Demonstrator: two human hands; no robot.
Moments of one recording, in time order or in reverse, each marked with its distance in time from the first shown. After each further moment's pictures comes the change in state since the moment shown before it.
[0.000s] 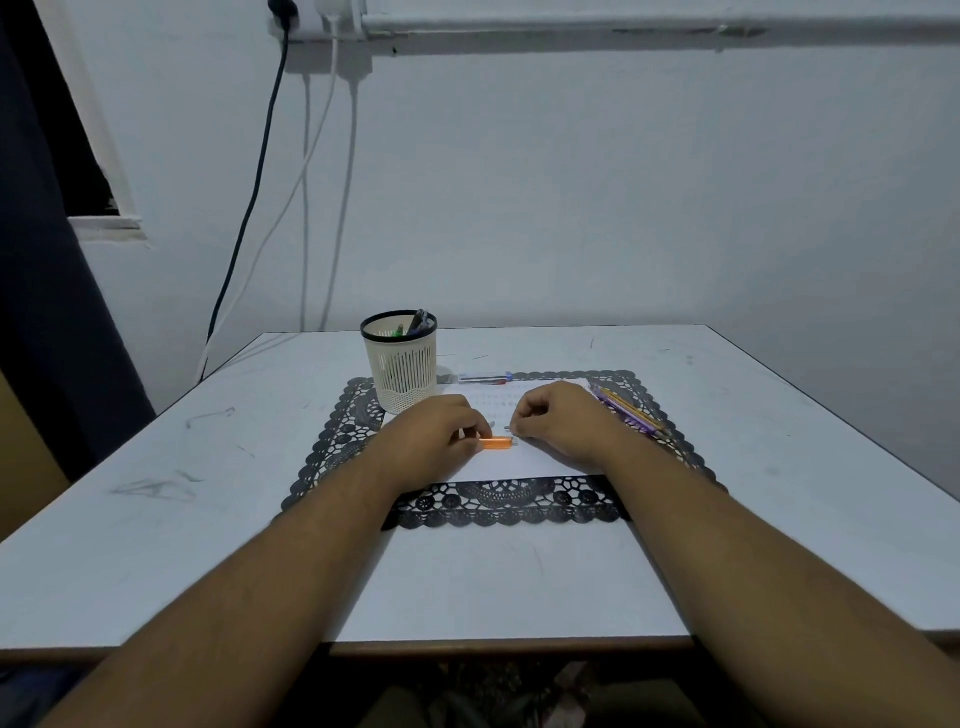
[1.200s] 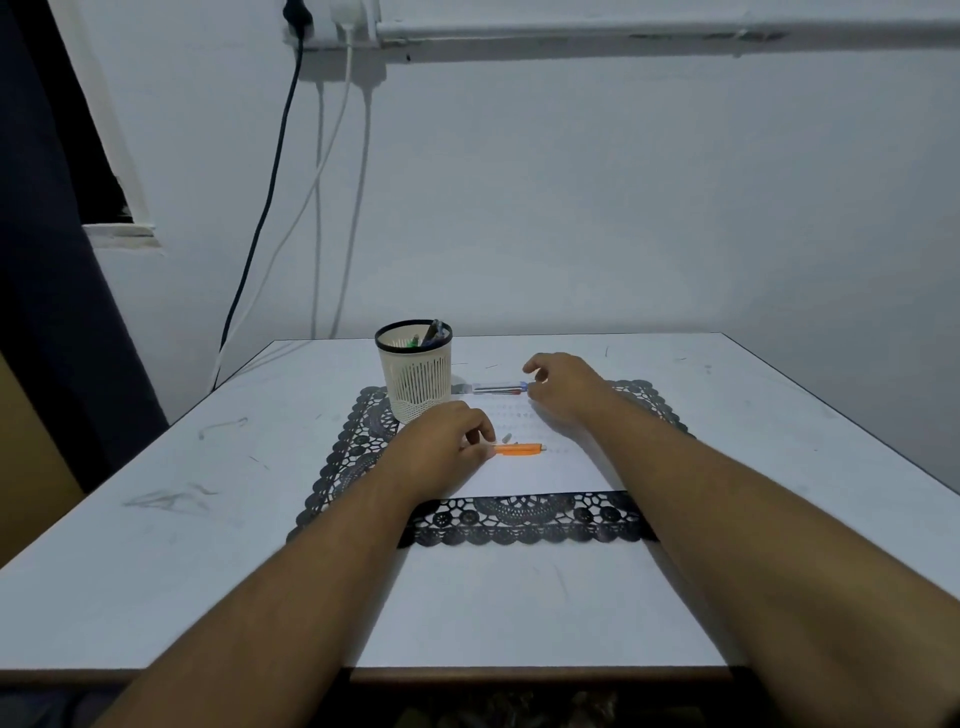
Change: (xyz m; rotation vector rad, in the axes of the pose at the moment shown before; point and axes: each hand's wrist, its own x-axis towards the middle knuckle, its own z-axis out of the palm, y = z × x) left_hand -0.001 0.005 -0.002 -0.046 0.081 -0.155; right_hand 0.077 0.001 -0.006 -0.255 0.135 0.066
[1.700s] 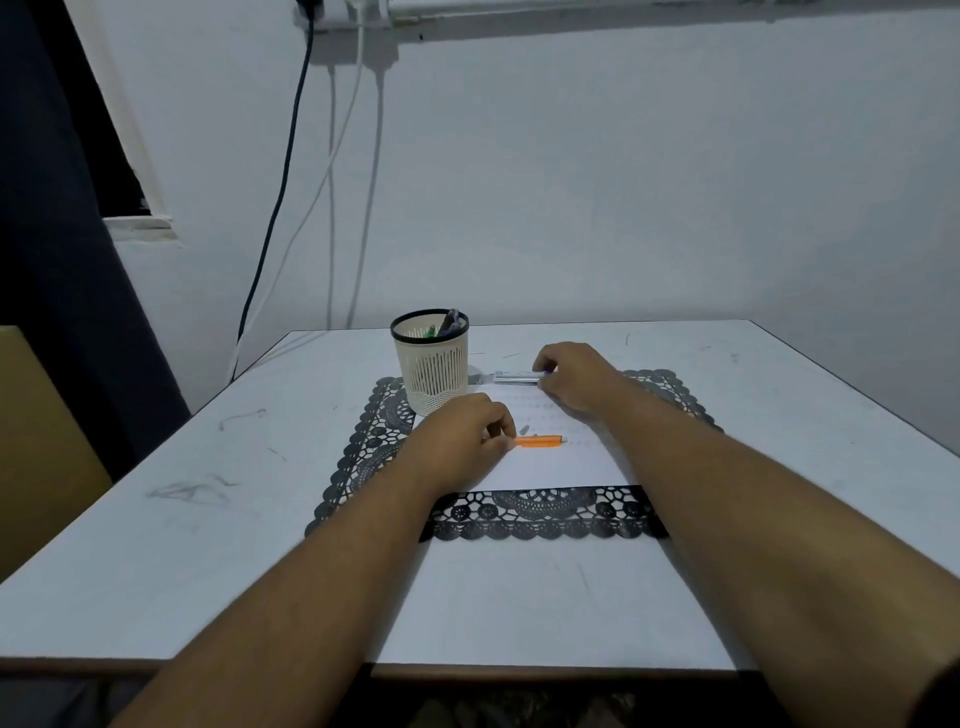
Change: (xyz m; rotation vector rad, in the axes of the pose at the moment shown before) left_hand 0.001 0.003 -0.001 0.008 -0.024 -0.010; right_hand 0.018 0.003 0.015 -0.105 0.044 -0.123
